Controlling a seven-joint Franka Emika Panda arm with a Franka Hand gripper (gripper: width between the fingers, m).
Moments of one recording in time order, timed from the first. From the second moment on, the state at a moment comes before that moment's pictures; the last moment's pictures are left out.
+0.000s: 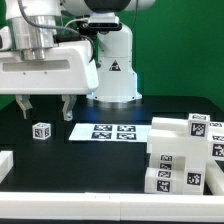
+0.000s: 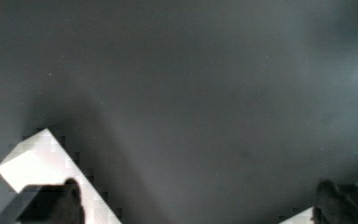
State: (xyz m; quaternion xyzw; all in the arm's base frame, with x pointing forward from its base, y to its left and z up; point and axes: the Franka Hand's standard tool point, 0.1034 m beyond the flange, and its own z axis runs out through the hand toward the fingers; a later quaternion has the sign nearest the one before) arm 0.529 -0.142 0.097 -0.97 0.25 -0.03 0.05
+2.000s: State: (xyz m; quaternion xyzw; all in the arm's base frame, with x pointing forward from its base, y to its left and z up) arm 0.414 -0.203 0.048 -0.87 0.23 0.42 0.15
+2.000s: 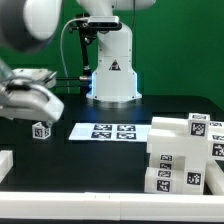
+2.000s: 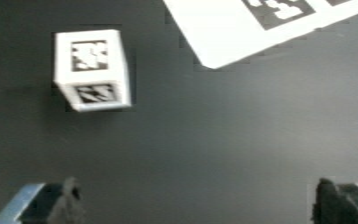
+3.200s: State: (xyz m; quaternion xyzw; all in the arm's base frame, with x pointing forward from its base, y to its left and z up) arm 0.358 -0.195 0.011 -0.82 0.27 0.48 0.15
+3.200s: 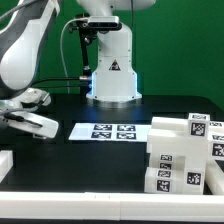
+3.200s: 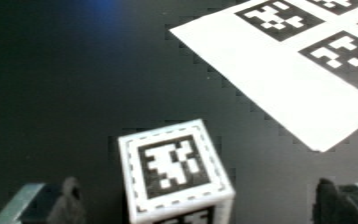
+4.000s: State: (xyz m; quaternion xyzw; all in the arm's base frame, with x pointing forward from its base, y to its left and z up) arm 0.357 -0.181 0.021 -0.83 0.26 0.46 0.15
